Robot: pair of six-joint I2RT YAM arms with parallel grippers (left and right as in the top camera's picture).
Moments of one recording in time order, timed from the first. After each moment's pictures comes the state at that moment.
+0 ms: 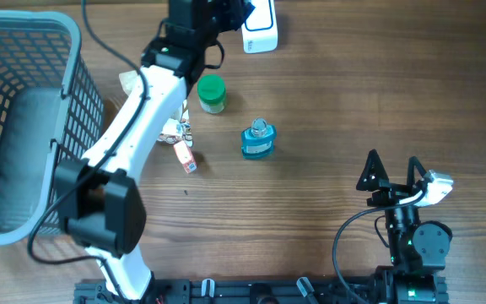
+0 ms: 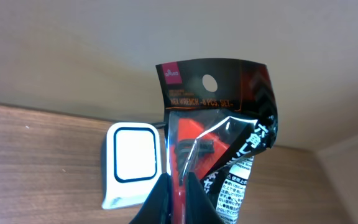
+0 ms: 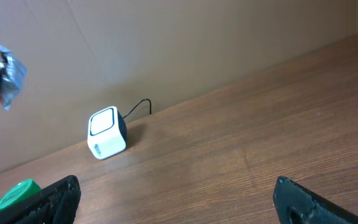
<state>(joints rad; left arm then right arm) -0.35 1.91 1.66 -0.11 0.06 -0.53 -0.05 0.04 0.01 0.00 -0.04 0.39</state>
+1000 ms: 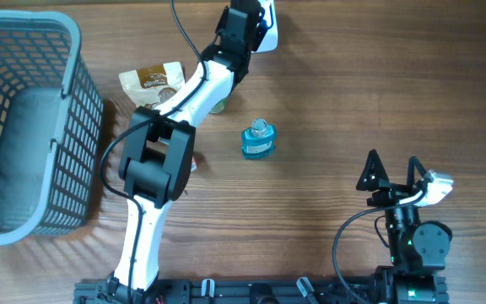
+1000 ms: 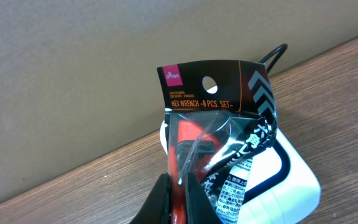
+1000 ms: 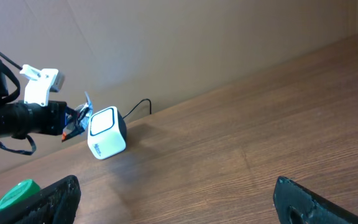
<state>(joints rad) -0.44 2.34 1.86 0.03 -0.28 0.24 -0.05 0.04 0.01 0.00 -0.04 0.39</state>
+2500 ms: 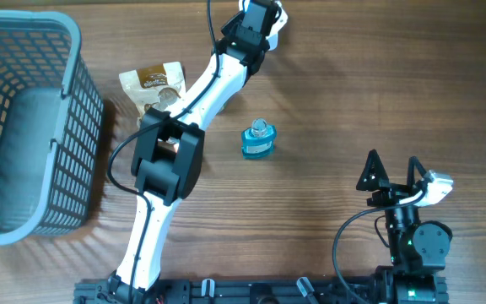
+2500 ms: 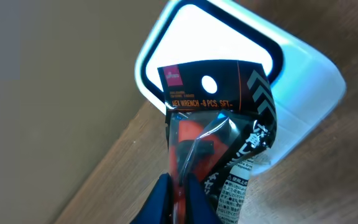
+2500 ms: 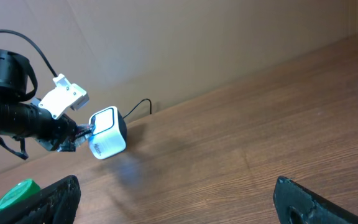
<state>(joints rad) -0.49 2.41 2.05 -0.34 -0.44 0.60 -0.05 0.04 0.01 0.00 -0.04 0.39</state>
